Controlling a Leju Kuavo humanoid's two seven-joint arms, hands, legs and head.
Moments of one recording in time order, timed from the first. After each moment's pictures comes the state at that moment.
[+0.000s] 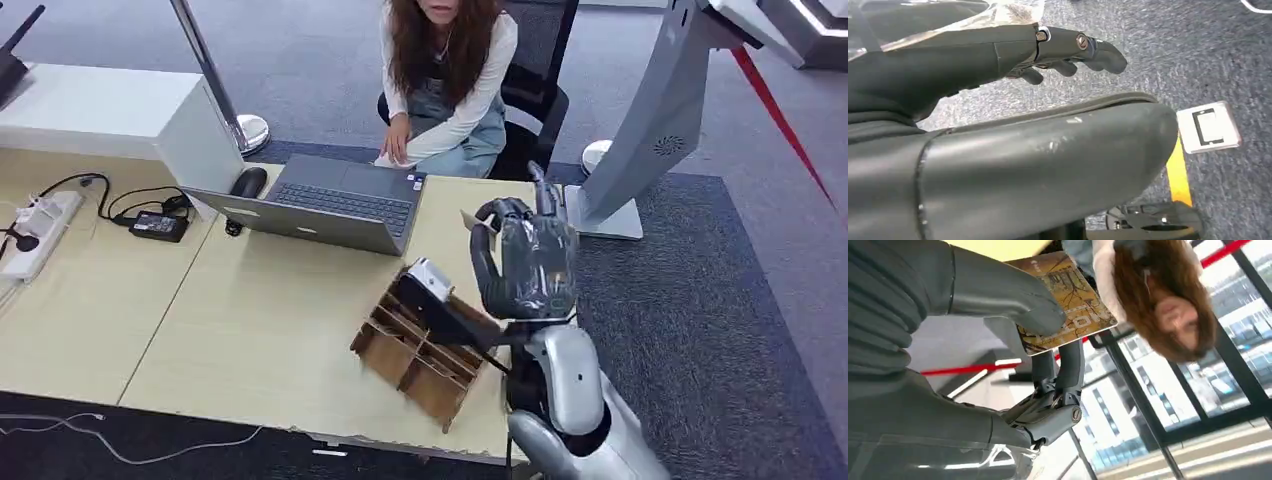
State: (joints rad) left arm -0.11 -0.24 -0.62 -0.14 0.04 0.68 0.08; right arm -0.48 -0.07 0.75 -1.69 1.24 -0.14 0.59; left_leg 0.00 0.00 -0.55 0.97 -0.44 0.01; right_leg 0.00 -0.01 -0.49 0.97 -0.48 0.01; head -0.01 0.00
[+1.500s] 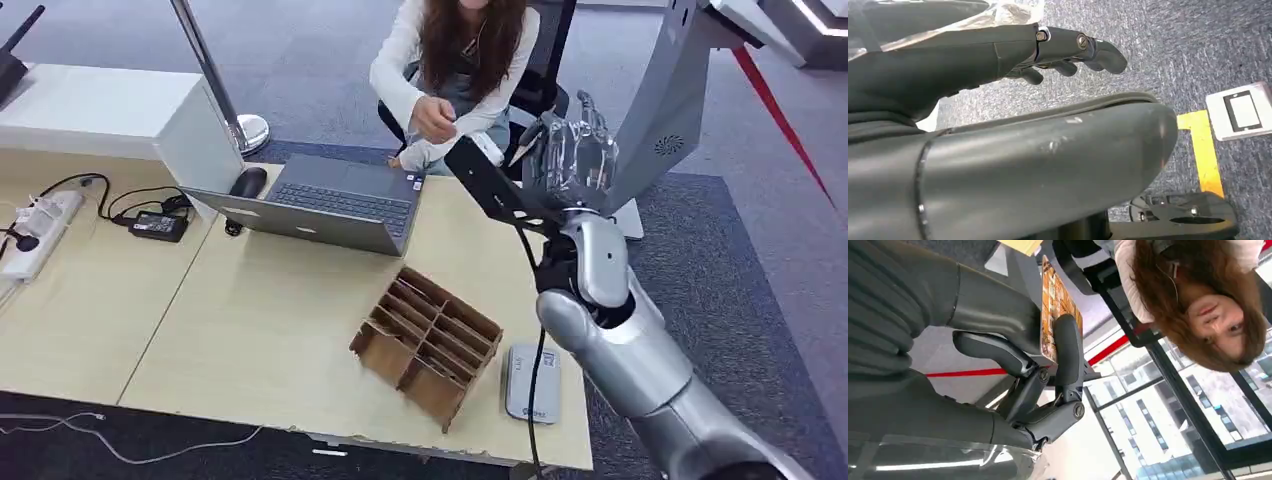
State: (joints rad) left arm -0.11 -0.24 -0.63 -0.14 0.04 0.63 0.17; right arm -0.79 -0.09 0.72 -1.31 0.98 -0.20 0.67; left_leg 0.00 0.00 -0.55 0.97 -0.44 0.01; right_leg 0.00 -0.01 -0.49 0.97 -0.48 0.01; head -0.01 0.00
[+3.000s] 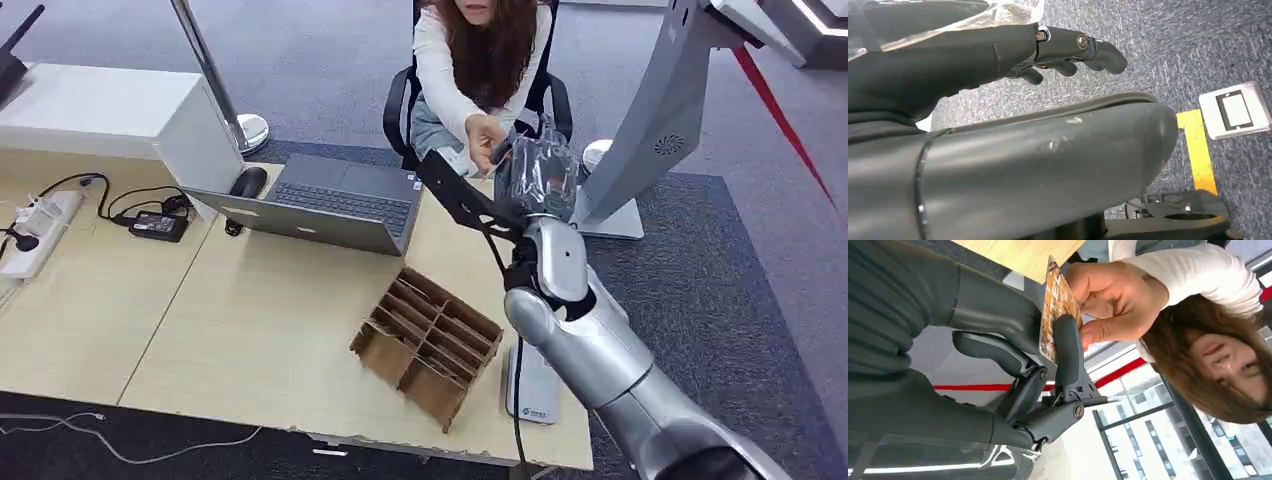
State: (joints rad) left arm -0.11 -0.24 -0.63 -0.14 0.04 0.63 0.15; right arm -0.81 -0.01 0.76 -1.15 0.97 -0.21 0.67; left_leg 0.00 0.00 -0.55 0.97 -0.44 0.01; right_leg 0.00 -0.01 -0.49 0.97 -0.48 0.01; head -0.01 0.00
